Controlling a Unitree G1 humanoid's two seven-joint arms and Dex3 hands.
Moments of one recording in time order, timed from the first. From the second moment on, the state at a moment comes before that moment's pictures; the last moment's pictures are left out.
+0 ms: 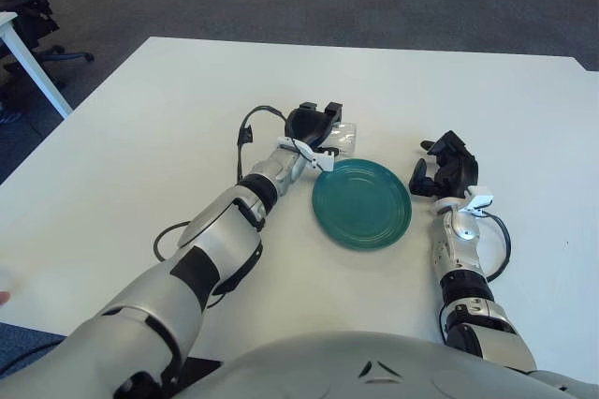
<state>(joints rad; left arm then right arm) -0.86 0.00 -0.67 1.22 0.80 -0.20 0.56 -0.20 0.01 -0.27 0.65 0.17 -0.59 -0.01</state>
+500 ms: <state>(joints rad) -0.84 0.00 -0.68 1.18 0.80 -0.21 0.57 -0.20 0.01 -0.27 0.66 0.17 -0.58 0.00</state>
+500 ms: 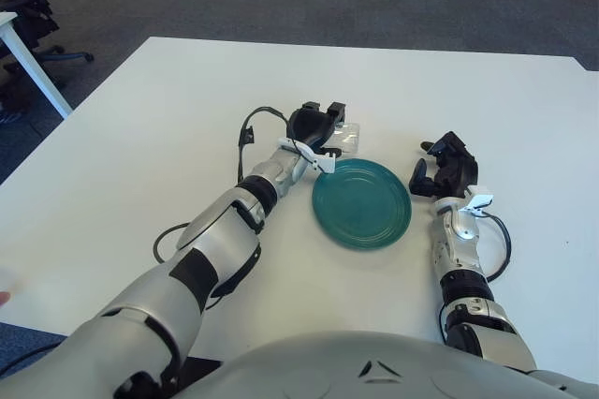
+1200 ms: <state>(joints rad) -0.70 0.14 -0.64 0.58 0.85 -0.11 0.48 -0.23 0.01 -0.29 0.71 0.17 -0.59 0.01</state>
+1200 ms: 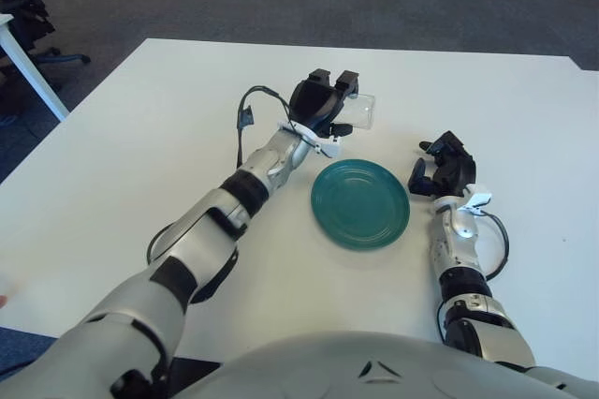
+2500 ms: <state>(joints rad) -0.32 0.27 -0.65 0.13 0.98 -0.08 0.17 -0.27 0.00 -0.30 0.78 0.17 -0.62 0.02</state>
